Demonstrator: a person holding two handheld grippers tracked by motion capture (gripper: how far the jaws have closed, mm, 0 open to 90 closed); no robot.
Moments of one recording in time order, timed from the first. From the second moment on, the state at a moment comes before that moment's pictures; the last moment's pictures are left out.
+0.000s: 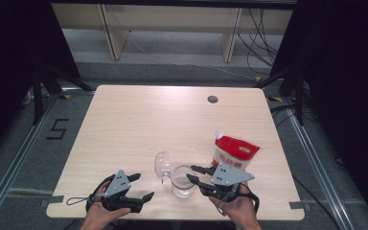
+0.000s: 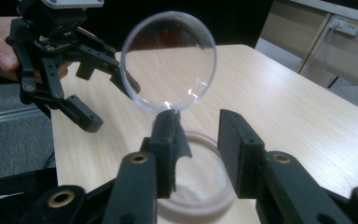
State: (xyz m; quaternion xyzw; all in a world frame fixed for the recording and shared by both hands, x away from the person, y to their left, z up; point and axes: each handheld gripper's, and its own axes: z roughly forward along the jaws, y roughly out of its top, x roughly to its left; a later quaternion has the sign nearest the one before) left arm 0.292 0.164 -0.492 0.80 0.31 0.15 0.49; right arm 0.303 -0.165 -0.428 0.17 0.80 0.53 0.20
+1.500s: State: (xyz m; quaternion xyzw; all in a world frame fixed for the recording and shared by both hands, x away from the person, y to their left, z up) left arm 0.291 0.166 -0.491 0.80 0.32 0.15 0.48; right arm 0.277 -0.257 -0.478 0.30 0.78 0.50 0.20
